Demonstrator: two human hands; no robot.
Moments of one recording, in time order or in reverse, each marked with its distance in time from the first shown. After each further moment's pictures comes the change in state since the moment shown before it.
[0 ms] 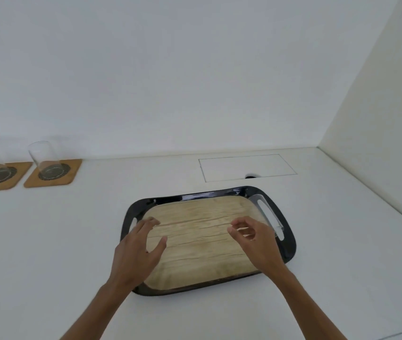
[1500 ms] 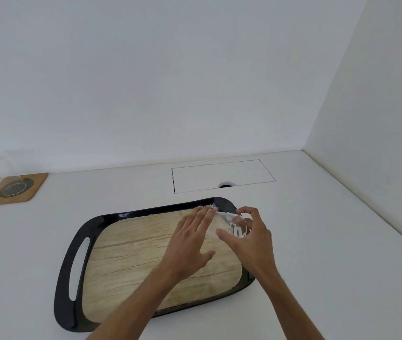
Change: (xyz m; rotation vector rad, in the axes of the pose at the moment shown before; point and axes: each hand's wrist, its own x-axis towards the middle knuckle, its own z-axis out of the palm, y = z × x) left_hand 0.069 0.151 0.143 0.113 -0.217 0.407; right_hand 0.046 0.039 -0.081 0.040 0.127 0.120
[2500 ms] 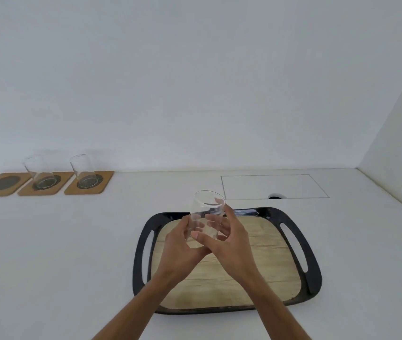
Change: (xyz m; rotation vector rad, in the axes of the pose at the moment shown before) left_hand -0.094 -0.059 -0.107 -0.700 0.324 -0.473; right_hand -0.056 -0.102 0.125 0.339 -0.336 -0.127
